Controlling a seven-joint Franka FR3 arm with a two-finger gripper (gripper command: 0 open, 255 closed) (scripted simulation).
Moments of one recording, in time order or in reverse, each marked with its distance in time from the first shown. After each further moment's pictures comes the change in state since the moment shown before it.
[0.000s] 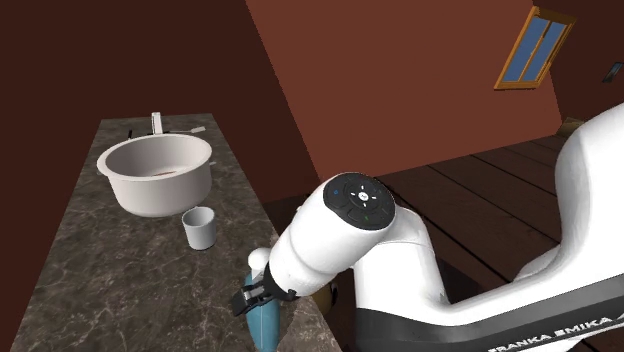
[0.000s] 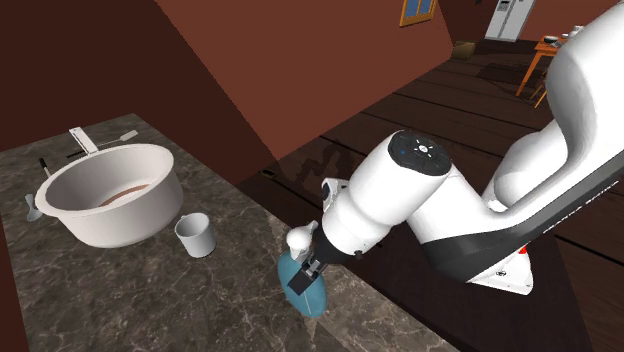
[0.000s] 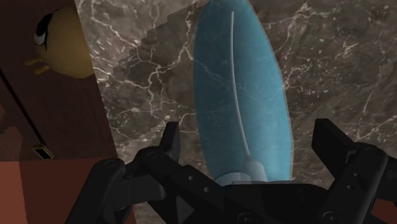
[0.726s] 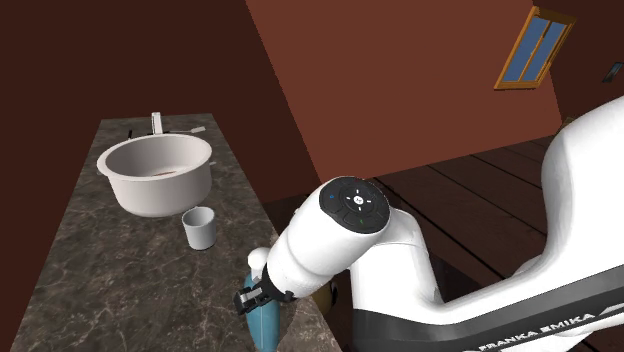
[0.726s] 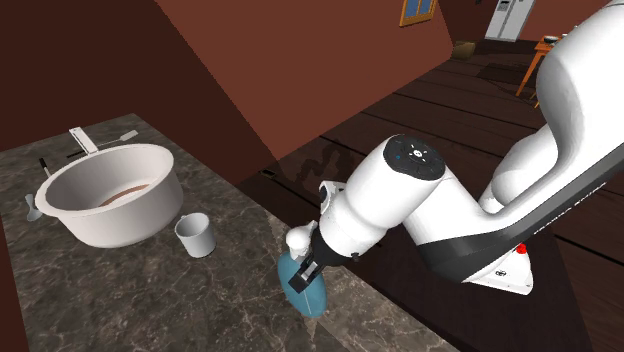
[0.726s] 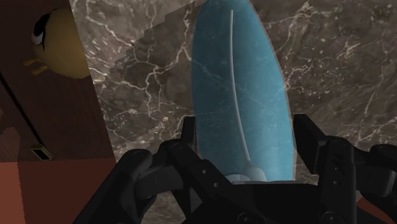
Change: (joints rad) arm -0.053 0.023 0.046 0.004 -0.031 0.023 0.021
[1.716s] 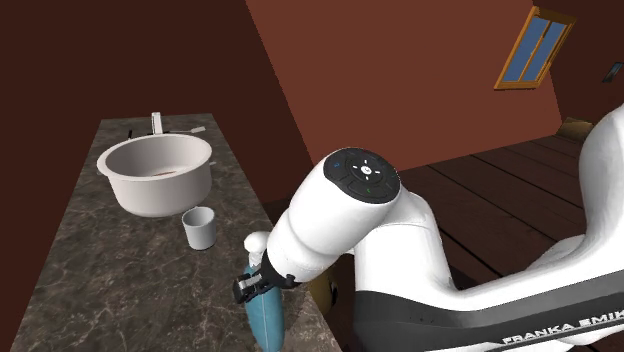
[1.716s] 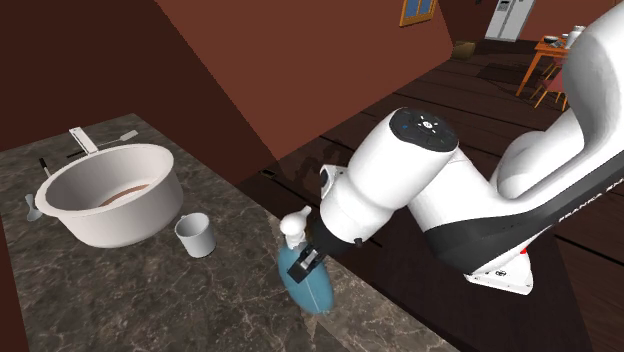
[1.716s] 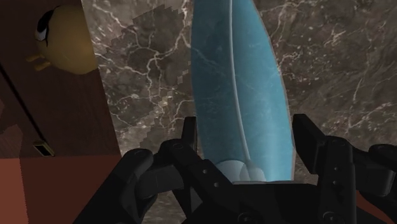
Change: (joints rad) arm 0.130 -0.063 -0.136 0.033 0.078 -0.102 -0.074
